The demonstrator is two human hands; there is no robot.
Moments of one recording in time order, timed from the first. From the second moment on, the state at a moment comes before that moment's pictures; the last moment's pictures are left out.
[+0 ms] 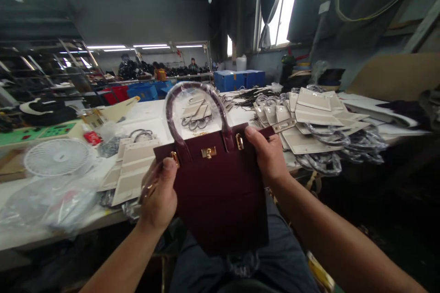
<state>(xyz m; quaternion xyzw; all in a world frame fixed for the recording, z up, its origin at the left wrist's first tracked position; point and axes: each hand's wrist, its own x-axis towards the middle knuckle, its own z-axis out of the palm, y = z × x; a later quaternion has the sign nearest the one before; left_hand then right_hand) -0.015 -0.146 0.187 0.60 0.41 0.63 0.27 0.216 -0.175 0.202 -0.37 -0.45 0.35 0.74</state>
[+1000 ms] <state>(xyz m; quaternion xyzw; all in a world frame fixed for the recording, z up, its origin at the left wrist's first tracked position) -0.014 -0.020 0.026 0.63 0.57 0.36 0.39 0.261 -0.049 0.036 -0.64 -0.46 0.45 0.43</state>
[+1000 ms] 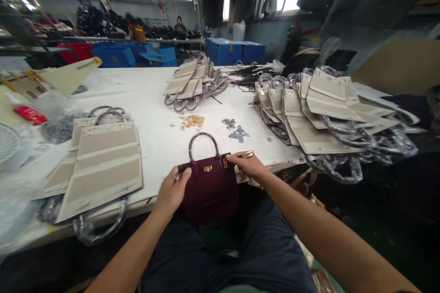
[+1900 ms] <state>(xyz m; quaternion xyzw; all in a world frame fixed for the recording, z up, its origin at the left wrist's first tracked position) -0.002 0.034 -0.003 0.81 0.56 0.18 0.03 0.211 0.022 0.102 -0.40 -0.32 0.59 0.62</state>
